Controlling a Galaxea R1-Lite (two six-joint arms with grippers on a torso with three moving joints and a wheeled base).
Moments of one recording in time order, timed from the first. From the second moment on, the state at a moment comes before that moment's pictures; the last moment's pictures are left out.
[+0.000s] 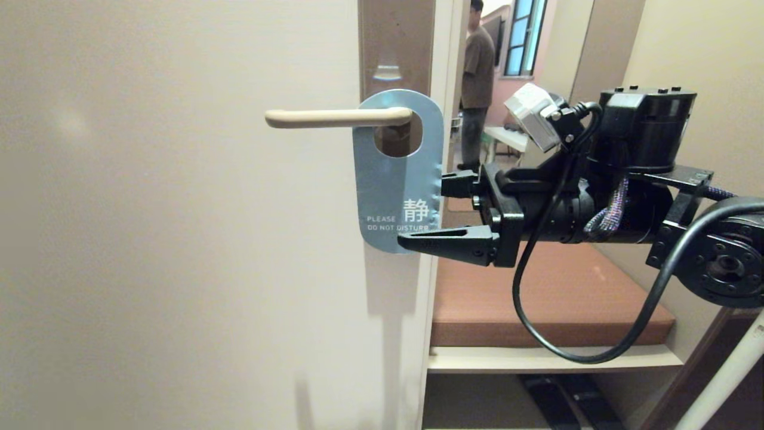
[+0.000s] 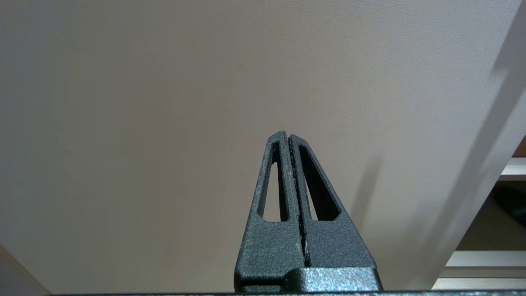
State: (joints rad) left arm 0.01 0.00 0.00 0.00 0.02 0.02; right arm 0.53 1.75 -1.14 -0.52 0.87 -0.07
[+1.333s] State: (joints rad) left arm 0.01 0.00 0.00 0.00 0.02 0.02; right arm 0.54 1.81 -1.18 -0.56 0.87 -0.07
